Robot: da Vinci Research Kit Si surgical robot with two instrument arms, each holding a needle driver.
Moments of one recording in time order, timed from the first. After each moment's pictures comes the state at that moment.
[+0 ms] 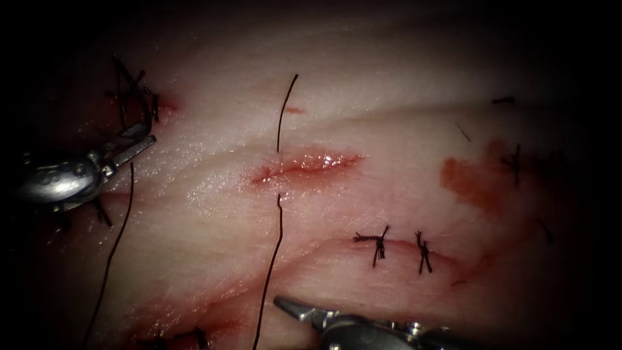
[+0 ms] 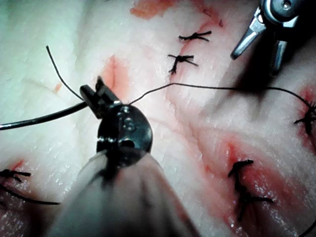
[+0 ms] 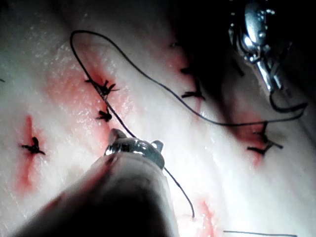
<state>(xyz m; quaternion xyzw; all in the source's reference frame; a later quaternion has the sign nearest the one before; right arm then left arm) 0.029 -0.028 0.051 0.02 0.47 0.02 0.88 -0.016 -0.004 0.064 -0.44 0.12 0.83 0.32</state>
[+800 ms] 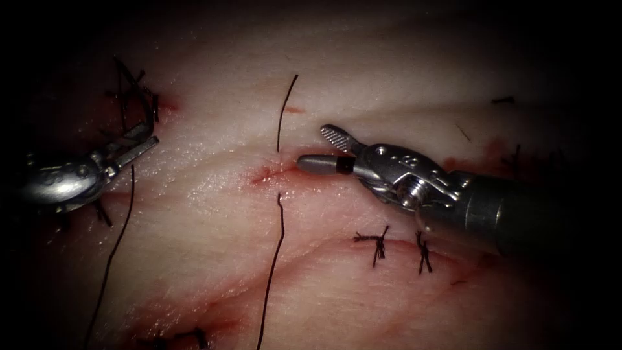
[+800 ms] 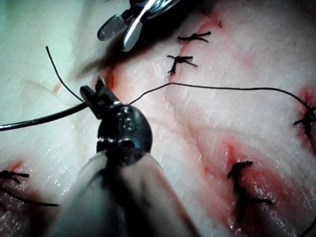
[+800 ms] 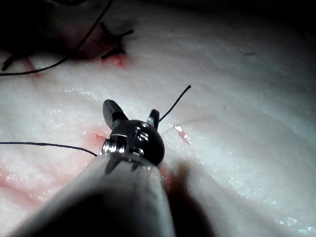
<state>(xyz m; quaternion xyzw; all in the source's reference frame) 0.029 -0.011 0.069 0.17 0.51 0.44 0.72 -0.016 -0.004 0.065 -0.43 0.12 0.83 0.32</state>
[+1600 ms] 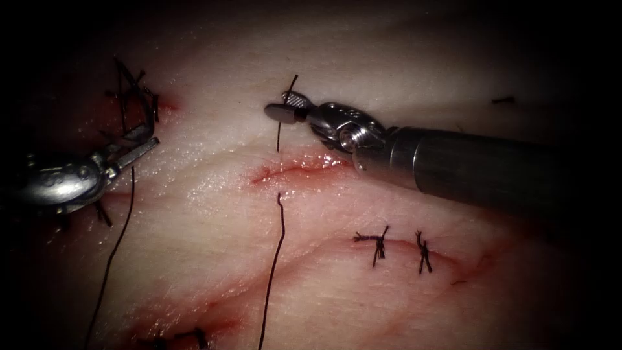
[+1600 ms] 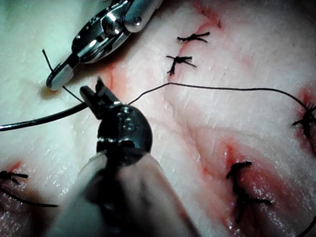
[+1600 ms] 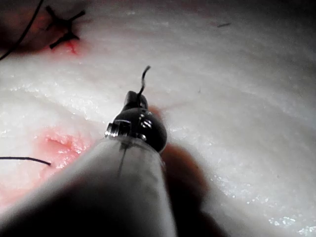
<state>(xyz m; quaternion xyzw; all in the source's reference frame) 0.035 -0.006 0.078 0.15 0.49 0.50 0.70 -0.017 -0.005 0.065 -0.43 0.12 0.84 0.32</state>
